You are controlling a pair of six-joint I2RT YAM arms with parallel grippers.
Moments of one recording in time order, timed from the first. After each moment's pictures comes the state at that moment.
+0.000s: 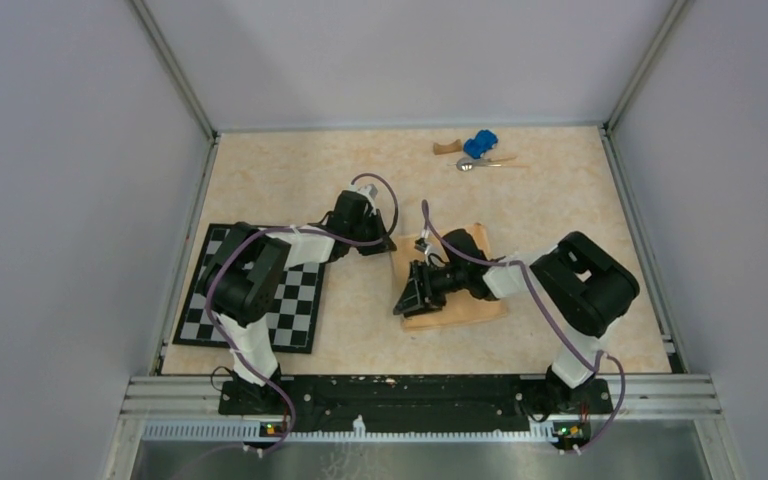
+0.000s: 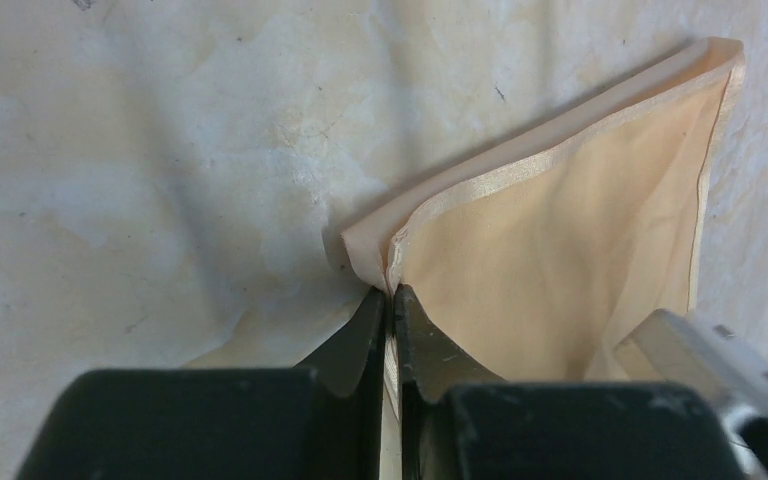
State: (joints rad) left arm -0.49 1.85 0.96 0.15 0.27 -0.63; right arm 0.68 1.77 0.71 0.32 -0.77 0.79
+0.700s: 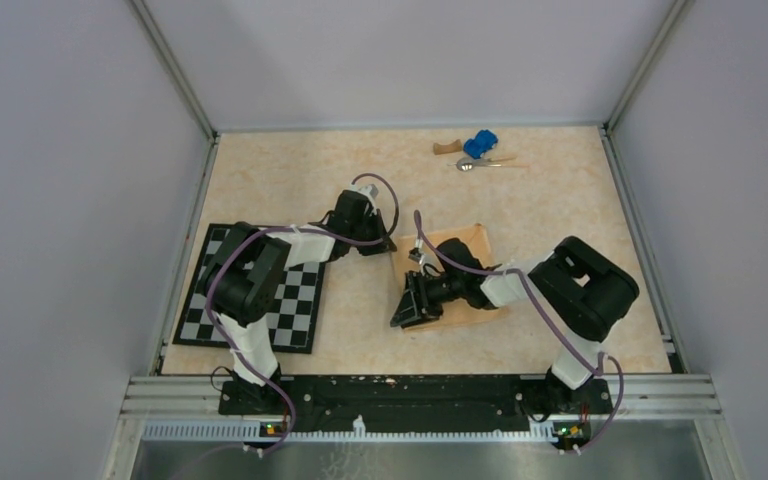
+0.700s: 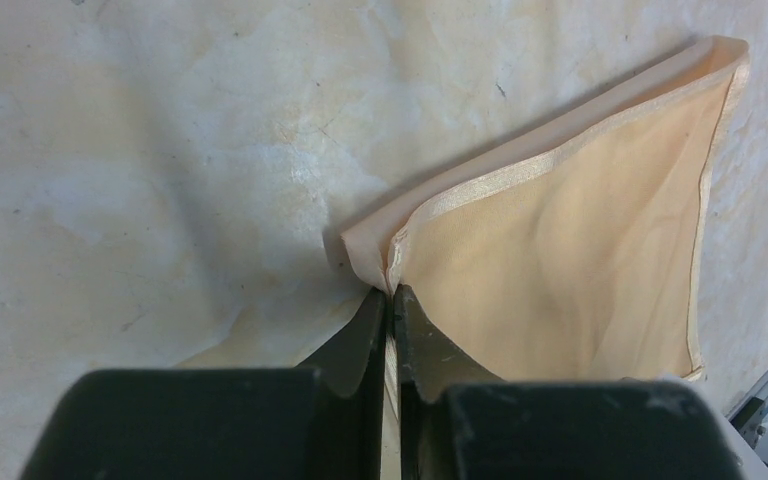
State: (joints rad) left arm -0.49 1.85 0.97 0.13 0.27 -0.63; right arm 0.74 1.75 0.65 0.35 -0.76 0.80
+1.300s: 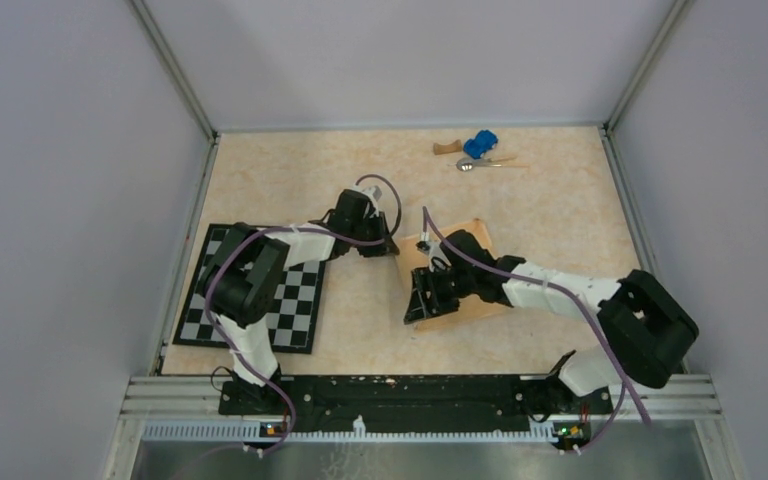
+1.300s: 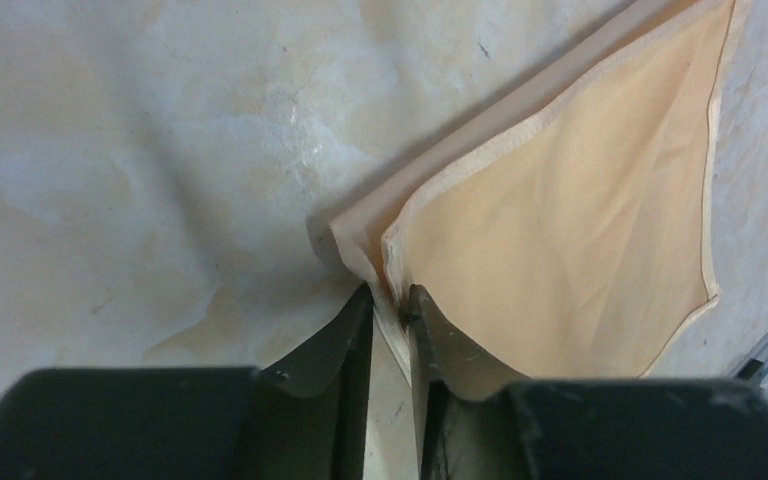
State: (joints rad) left arm -0.50 1.85 0.99 0.08 0.31 -0.60; right arm 0.79 1.46 0.70 -0.12 -0.53 0.60
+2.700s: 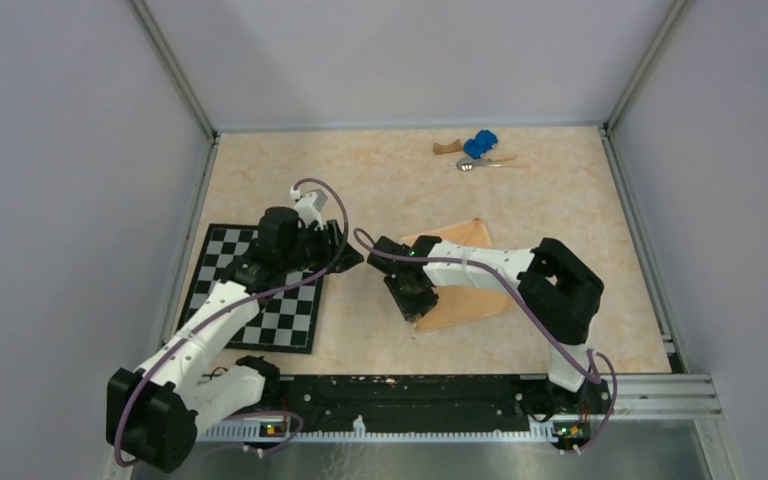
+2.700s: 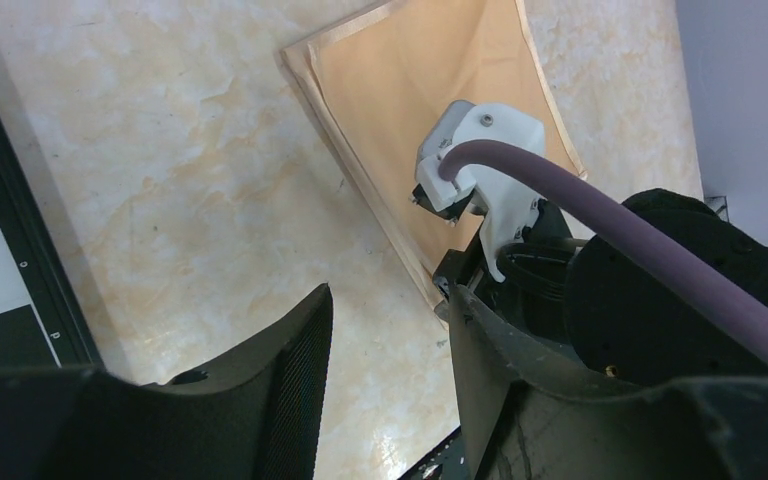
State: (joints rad) left arm -0.38 1.02 0.73 -0.28 0.40 -0.50; right arm 1.03 1.86 1.30 -0.83 0.09 0.53
